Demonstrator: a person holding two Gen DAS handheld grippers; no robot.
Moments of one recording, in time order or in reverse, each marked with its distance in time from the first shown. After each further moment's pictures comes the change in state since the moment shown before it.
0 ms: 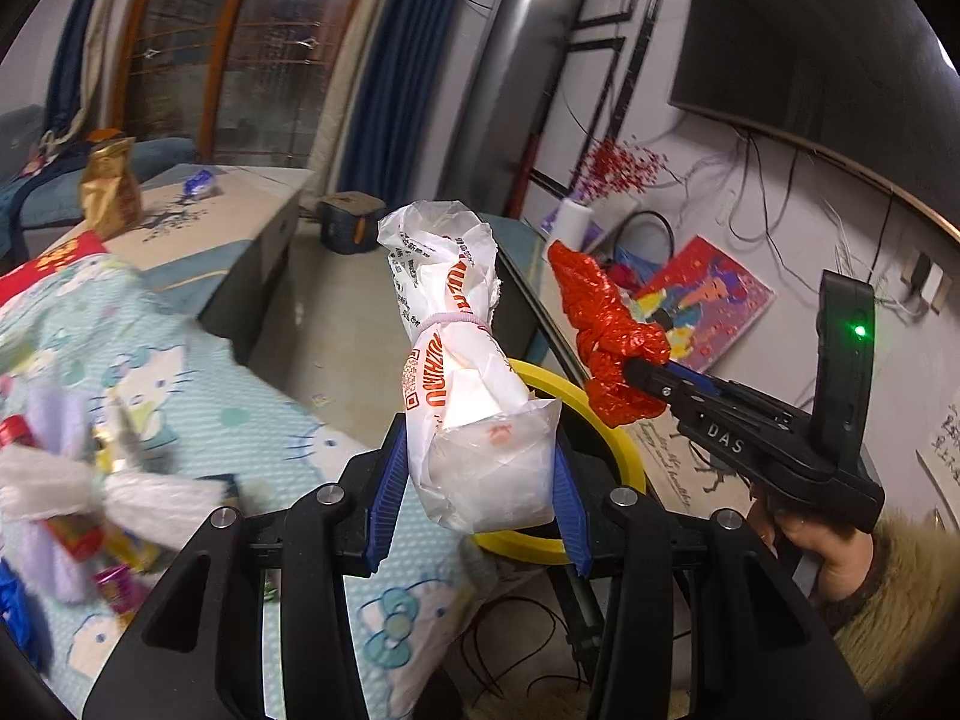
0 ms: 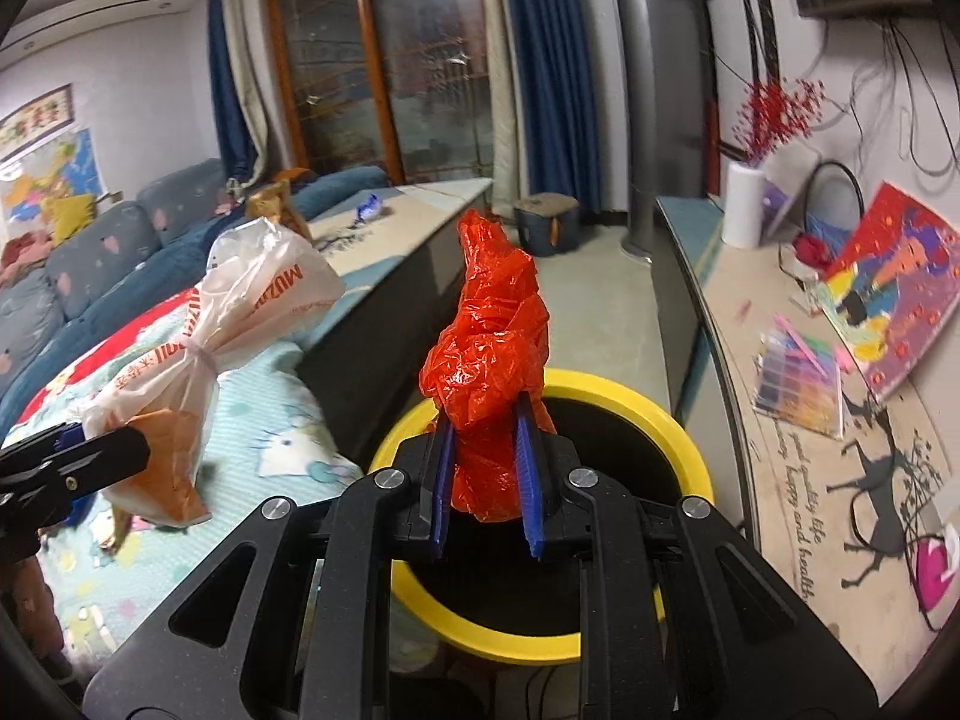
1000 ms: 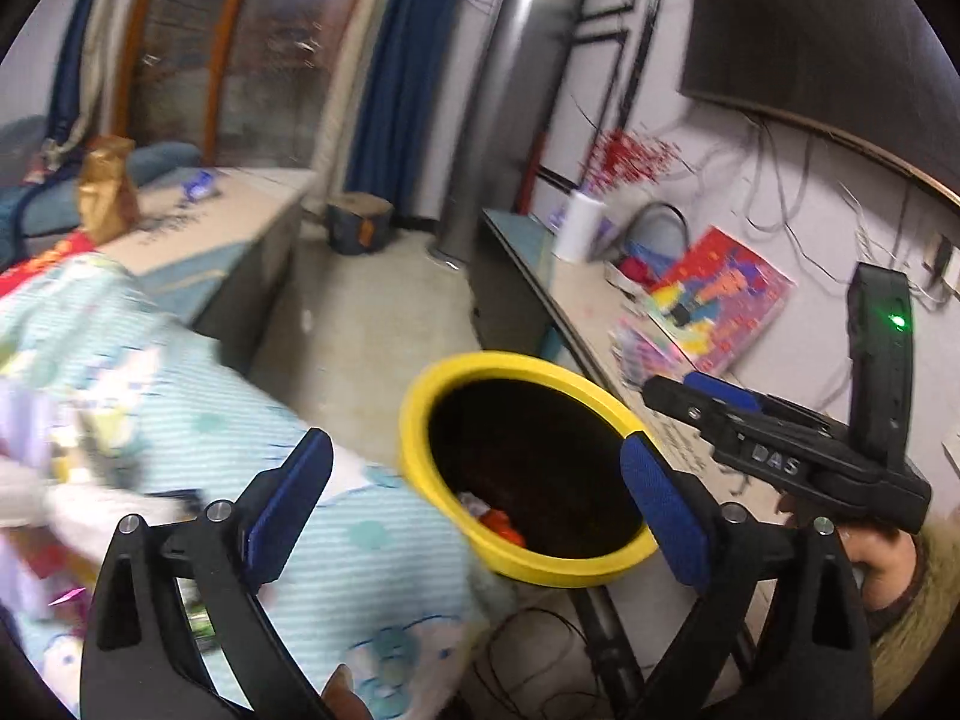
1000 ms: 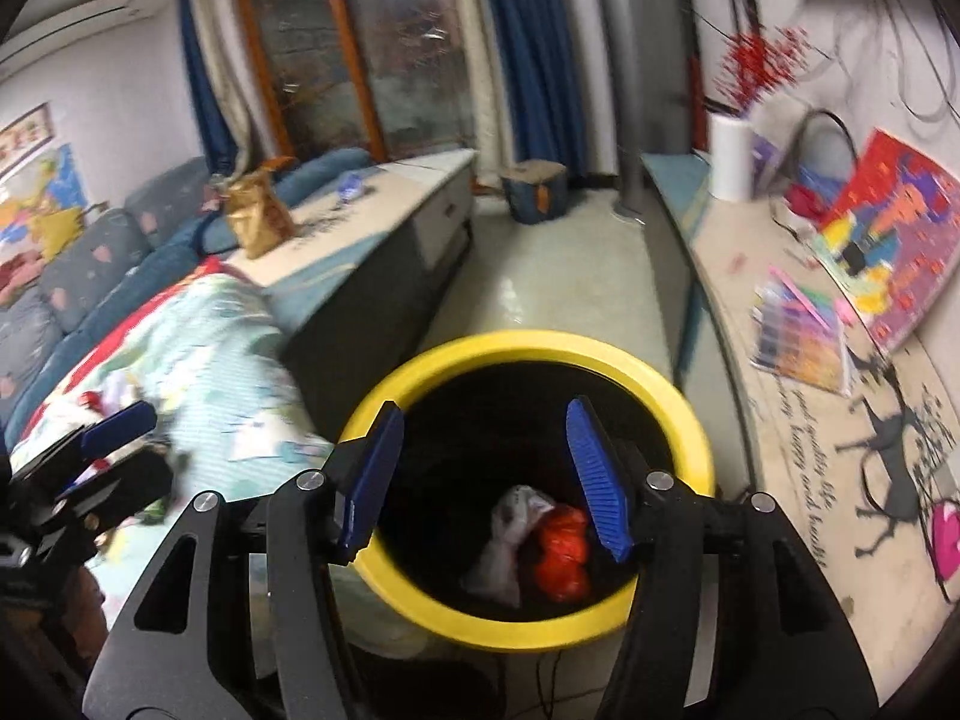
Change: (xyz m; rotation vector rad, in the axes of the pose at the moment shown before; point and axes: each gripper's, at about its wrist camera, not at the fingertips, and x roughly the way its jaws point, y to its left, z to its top) left arm 0.024 0.001 -0.010 0.004 -0.040 0.067; right arm 0.005 0.000 -0.007 0.020 0.024 0.051
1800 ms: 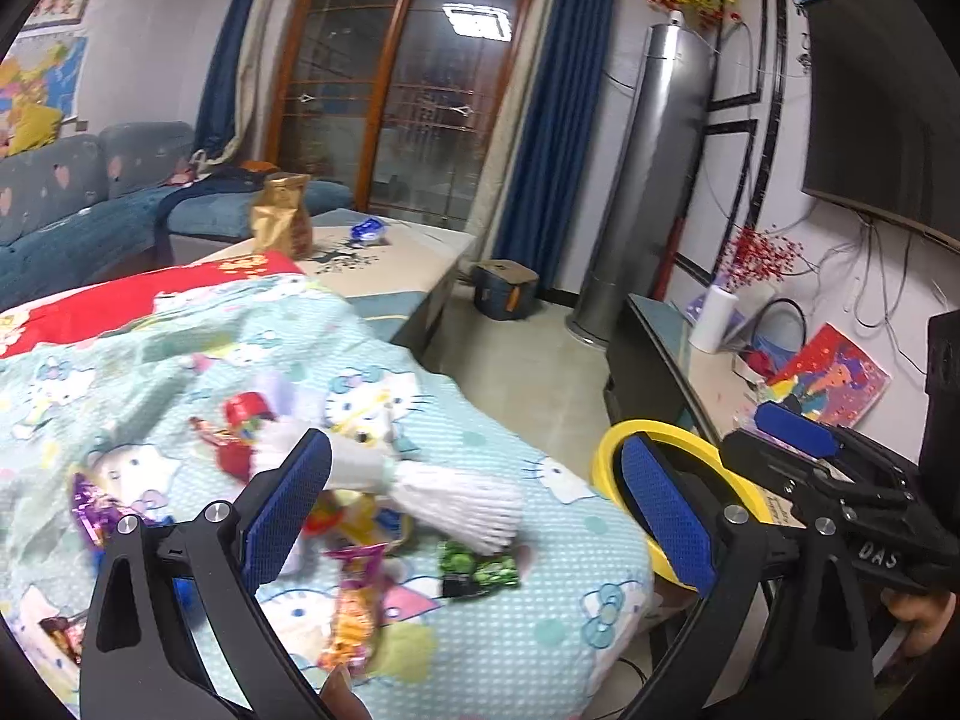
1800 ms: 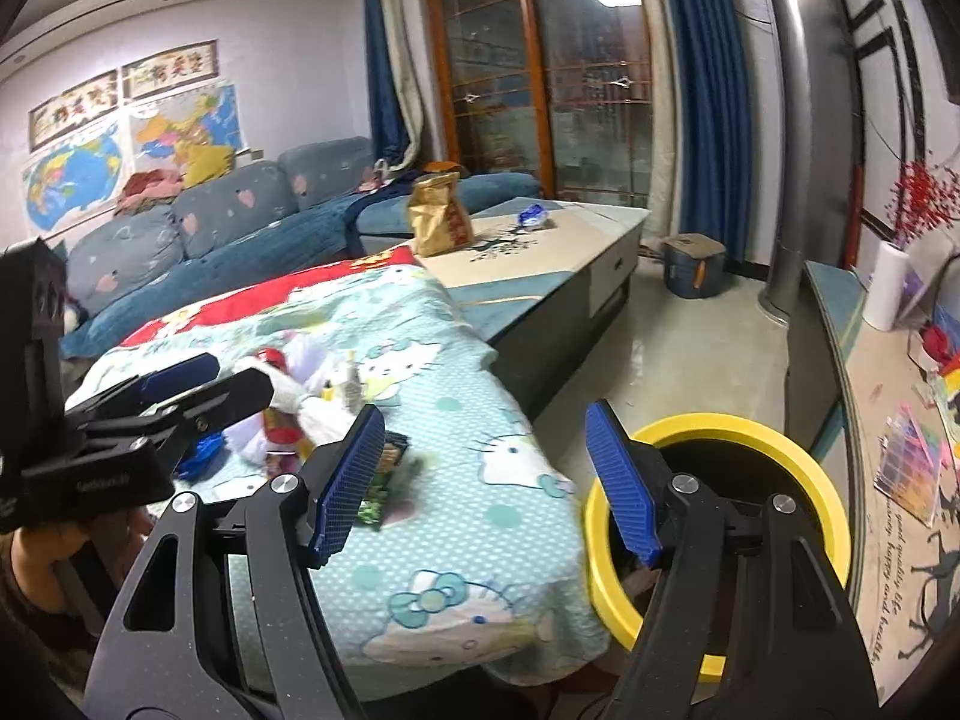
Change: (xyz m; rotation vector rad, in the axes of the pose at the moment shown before) left arm -0.109 0.082 -0.008 -0.138 -0.160 0.302; right arm -0.032 0.128 -0.002 -0.261 -0.068 0.263
